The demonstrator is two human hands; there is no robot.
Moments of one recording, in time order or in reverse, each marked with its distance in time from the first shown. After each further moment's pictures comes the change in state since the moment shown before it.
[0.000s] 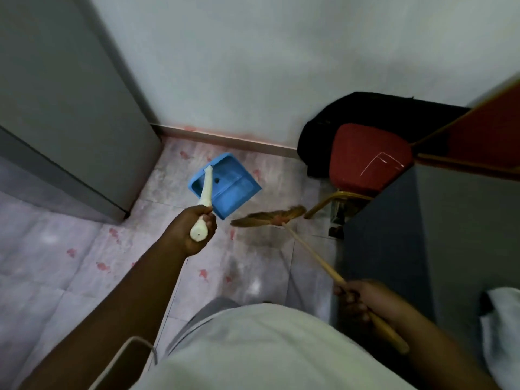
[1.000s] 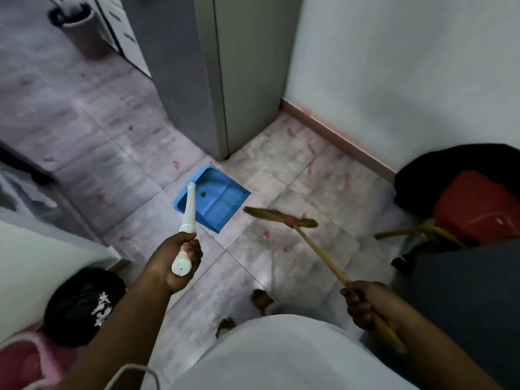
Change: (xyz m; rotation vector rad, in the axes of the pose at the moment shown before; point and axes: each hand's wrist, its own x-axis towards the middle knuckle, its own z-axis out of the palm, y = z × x) left_hand -0.244 -0.108 -0.368 -0.647 0.124 0.150; right_hand -0.065 0.131 0.243 -0.304 -0.078 0.089
